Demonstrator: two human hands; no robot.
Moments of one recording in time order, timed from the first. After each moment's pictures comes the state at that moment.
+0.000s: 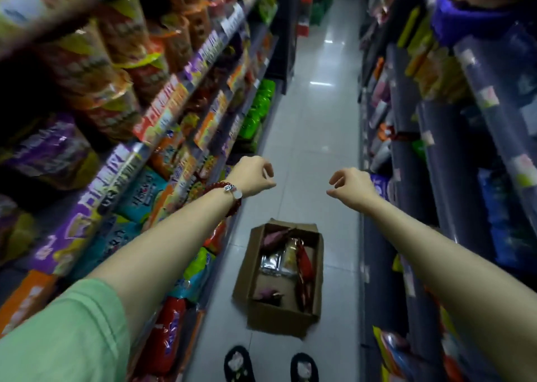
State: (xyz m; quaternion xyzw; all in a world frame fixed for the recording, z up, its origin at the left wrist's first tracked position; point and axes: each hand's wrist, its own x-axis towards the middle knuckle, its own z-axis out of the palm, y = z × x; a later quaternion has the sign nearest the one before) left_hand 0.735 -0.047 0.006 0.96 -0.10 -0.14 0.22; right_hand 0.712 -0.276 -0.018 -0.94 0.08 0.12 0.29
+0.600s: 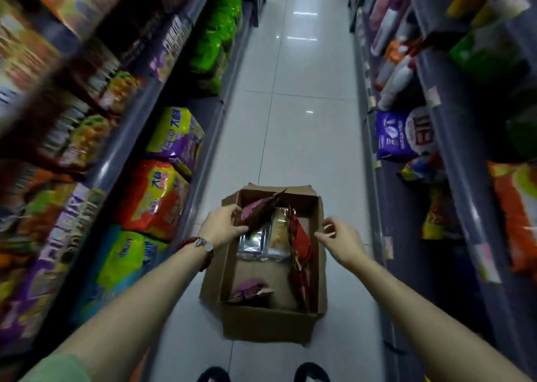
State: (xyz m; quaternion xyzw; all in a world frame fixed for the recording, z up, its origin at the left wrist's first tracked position) left_hand 0.743 -0.043 -0.445 0.93 -0.02 -0.26 0.25; right_hand 0.681 -0.297 -0.463 -0.88 0.19 0.19 0.38
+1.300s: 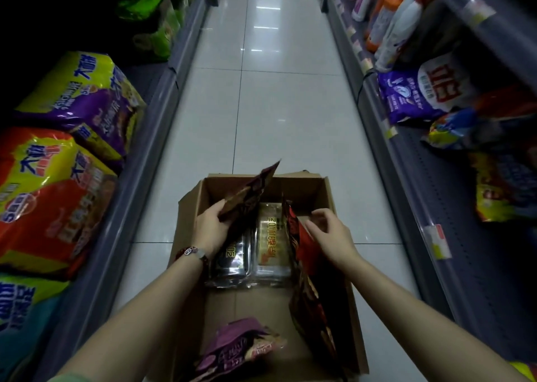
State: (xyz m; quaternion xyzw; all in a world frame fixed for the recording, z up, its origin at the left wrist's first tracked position) left_hand 0.817 -0.065 -0.747 0.88 0.04 -0.15 0.46; right_hand 0.736 -0.297 -0.728 -0.86 0.24 0.06 0.45
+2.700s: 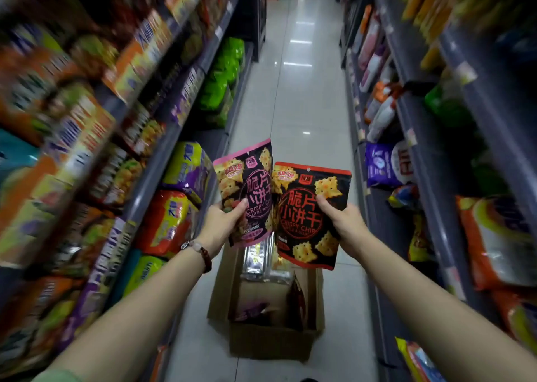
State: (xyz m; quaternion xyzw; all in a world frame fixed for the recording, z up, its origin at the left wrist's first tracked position) left_hand 0.761 -0.040 -0.333 0.71 0.16 -0.16 0.66; right_hand 0.722 -0.278 -0.310 -0.64 0.25 0.10 0.72
